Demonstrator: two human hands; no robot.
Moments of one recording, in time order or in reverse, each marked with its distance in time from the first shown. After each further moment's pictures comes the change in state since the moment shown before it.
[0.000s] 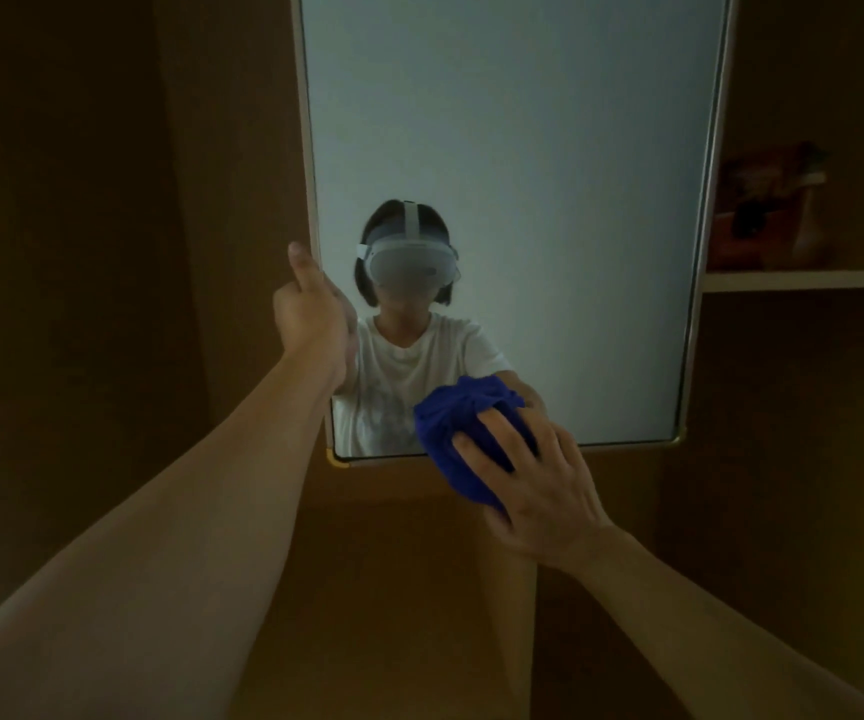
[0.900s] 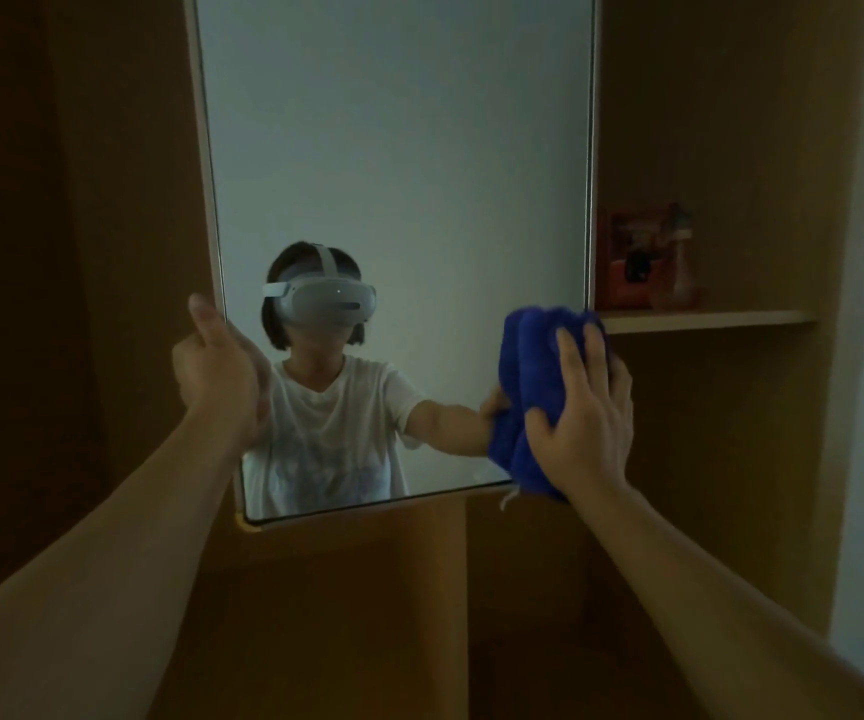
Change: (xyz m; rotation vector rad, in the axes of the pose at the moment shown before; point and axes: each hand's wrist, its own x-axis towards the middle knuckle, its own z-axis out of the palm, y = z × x) left_hand -0.012 0.003 -0.006 0.046 0.011 0.039; right_hand 0.017 0.097 -0.039 0.086 0.119 0.732
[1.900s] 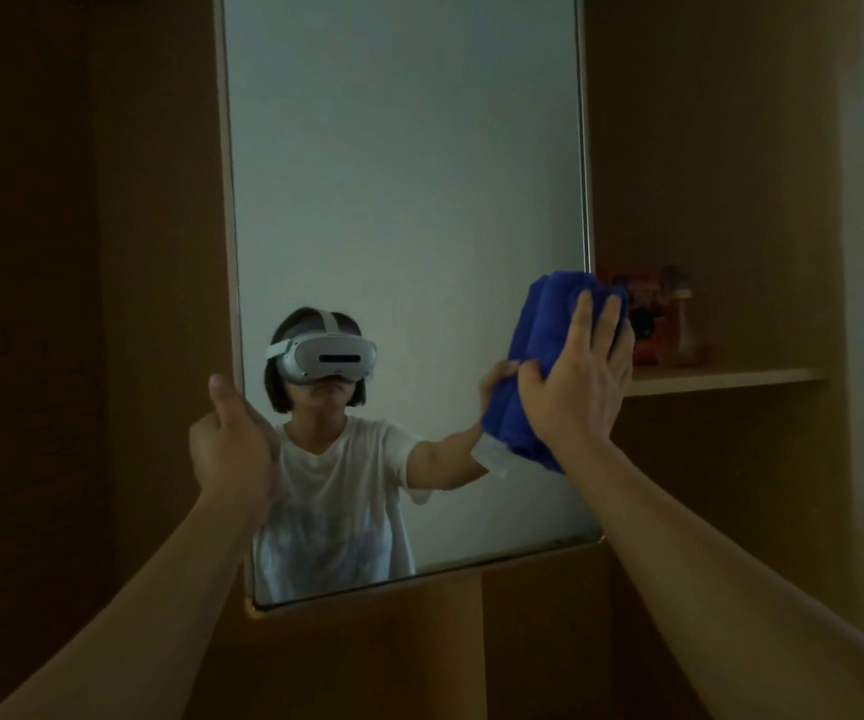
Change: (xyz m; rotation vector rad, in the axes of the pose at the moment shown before) left_hand -0.001 0.003 -0.004 -0.033 -0.029 0.042; right_hand 0.096 -0.044 -0.008 -0.002 0.079 0.229
